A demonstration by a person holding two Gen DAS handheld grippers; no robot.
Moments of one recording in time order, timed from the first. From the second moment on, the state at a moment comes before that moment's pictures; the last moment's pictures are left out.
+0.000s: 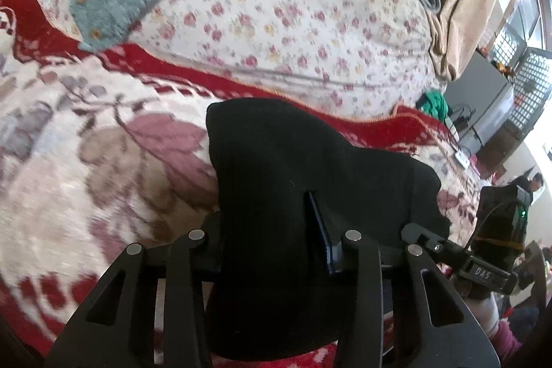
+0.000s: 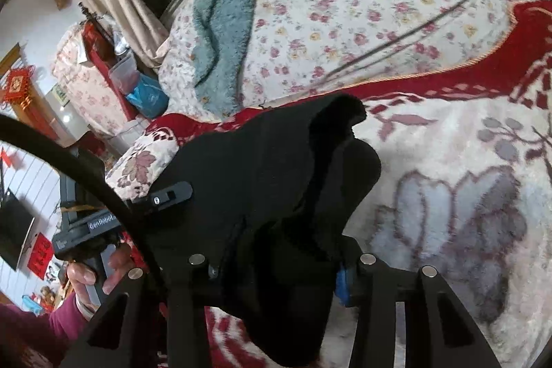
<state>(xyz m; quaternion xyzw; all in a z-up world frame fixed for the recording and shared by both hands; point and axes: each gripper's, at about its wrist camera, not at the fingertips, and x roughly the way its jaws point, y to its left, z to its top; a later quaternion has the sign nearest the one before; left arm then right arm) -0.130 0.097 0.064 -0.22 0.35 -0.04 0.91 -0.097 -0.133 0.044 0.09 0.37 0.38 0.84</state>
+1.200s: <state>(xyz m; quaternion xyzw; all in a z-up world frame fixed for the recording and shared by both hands) -0.178 0.281 0.039 -0.29 0.36 0.15 0.88 -0.044 0.087 -0.004 0.07 0.47 0.46 0.75</state>
